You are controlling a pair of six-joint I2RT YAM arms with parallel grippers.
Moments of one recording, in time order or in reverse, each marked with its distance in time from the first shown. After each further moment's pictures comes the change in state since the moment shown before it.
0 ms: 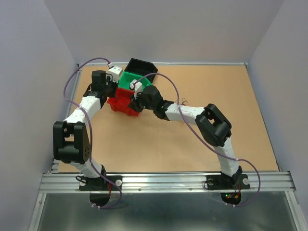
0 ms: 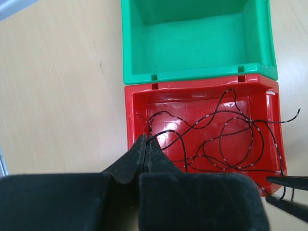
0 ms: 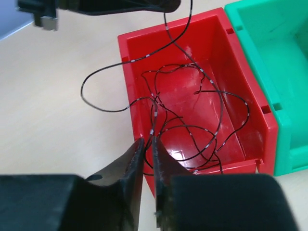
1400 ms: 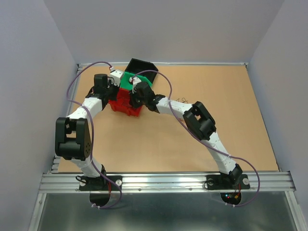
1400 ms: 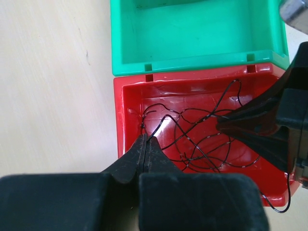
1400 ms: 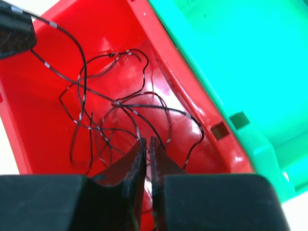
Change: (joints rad) left arm 0.001 0.047 -0.049 0.063 0.008 0.000; right arm -0.042 0.311 0.416 -0.298 0.189 0.214
